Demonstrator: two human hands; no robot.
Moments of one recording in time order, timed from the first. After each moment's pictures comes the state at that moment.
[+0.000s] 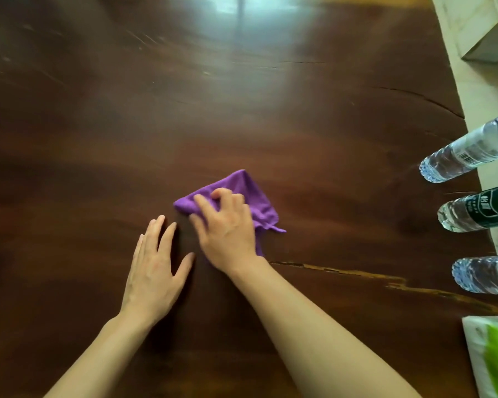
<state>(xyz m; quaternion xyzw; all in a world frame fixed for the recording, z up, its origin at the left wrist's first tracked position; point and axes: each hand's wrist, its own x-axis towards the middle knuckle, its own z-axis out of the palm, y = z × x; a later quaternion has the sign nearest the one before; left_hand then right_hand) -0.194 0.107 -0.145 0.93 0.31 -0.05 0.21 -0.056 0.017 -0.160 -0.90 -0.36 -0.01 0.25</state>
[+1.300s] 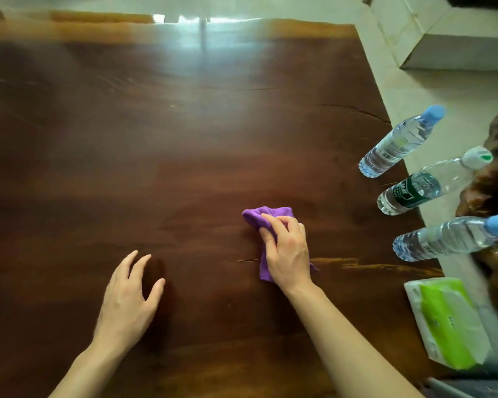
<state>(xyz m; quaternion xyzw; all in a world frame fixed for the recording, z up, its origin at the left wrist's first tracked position) -0.223 0.106 -0.107 0.91 0.34 -0.06 0.25 -0.037 -0.133 -0.113 -0.92 -0.15 0.04 0.36</state>
